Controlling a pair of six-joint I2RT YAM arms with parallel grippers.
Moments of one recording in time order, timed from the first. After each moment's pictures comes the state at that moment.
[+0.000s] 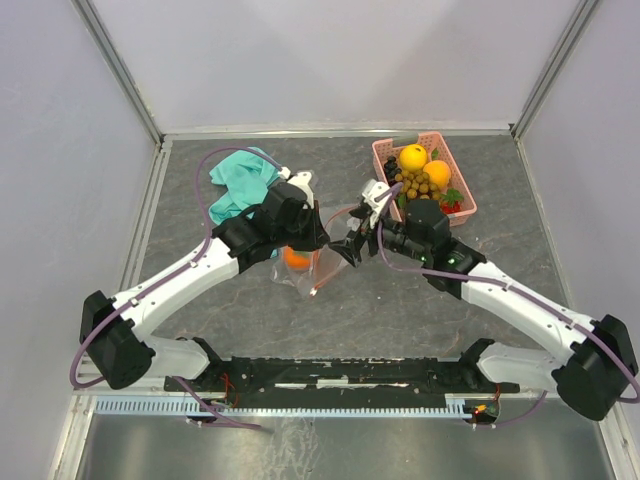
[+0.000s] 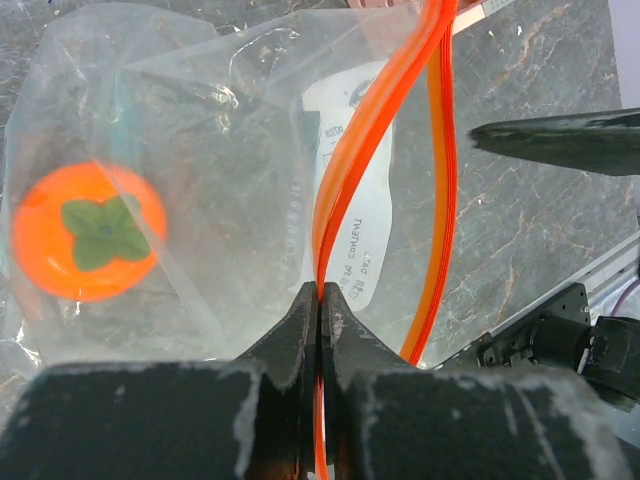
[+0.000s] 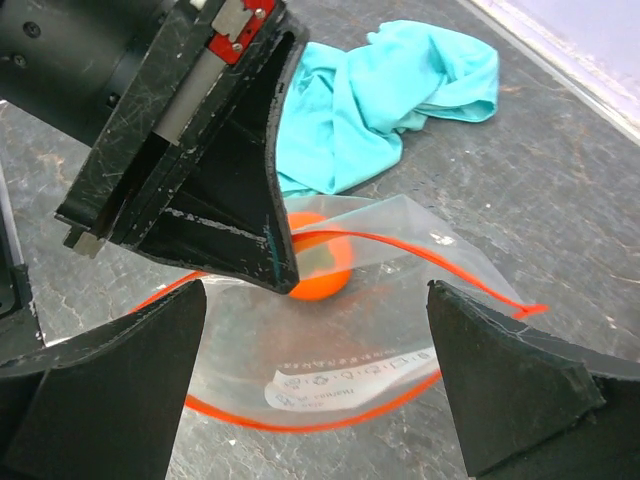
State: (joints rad) left arm -0.78 1.32 1.15 -0.49 -0.03 -0.60; right arm 0.72 1.16 0.83 0.13 -0.33 -0.07
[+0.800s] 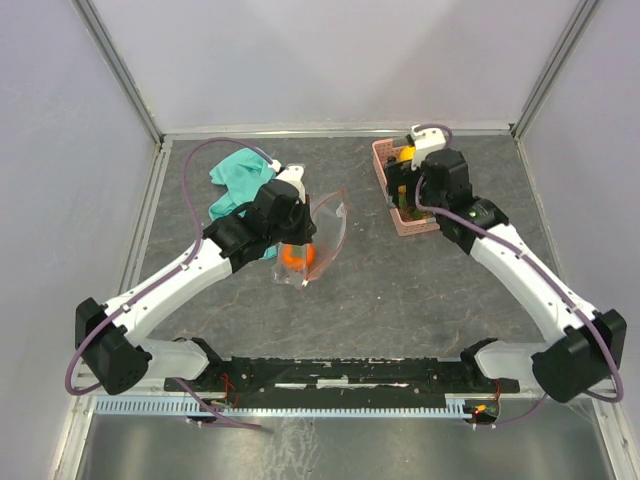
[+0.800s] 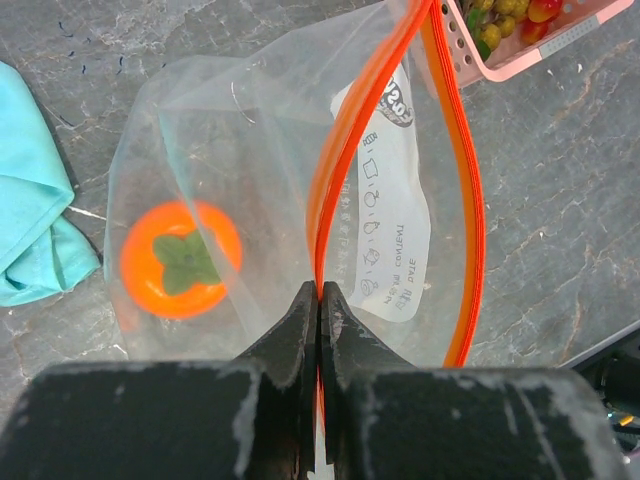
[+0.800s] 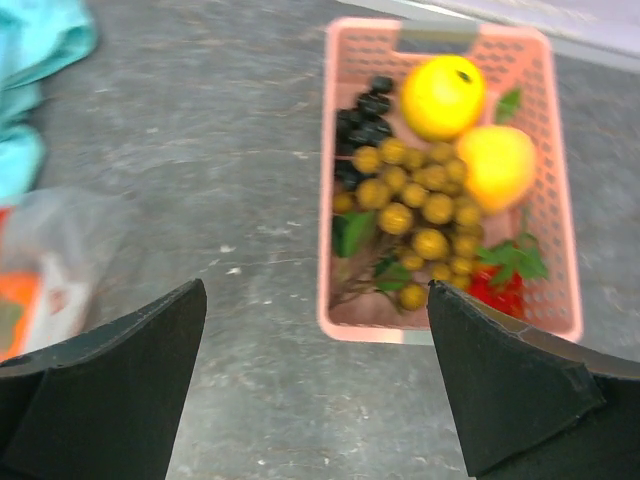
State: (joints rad) left arm -0.75 1.28 1.16 -0.52 -0.14 -0.50; right arm 0.49 1.25 1.16 -0.33 0.17 0.05
